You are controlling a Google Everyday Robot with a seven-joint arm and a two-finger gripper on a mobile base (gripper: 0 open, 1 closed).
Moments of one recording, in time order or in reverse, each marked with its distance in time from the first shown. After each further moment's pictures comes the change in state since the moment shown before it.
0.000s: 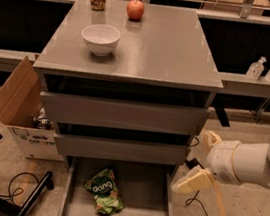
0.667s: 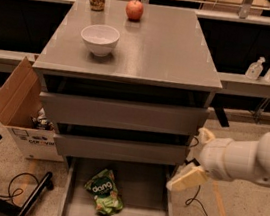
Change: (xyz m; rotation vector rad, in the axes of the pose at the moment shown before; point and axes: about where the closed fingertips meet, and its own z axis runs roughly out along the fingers) arm -0.007 -0.006 0.015 0.017 -0.005 -0.031
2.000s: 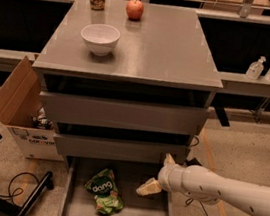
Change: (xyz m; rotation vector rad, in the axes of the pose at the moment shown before) arm 0.119 -0.004 0.271 0.058 0.004 0.095
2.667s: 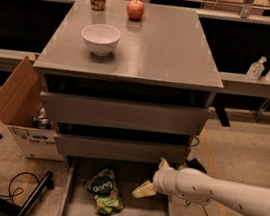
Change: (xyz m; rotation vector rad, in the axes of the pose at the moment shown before) arm 0.015 0.011 0.033 -0.031 -0.001 0.023
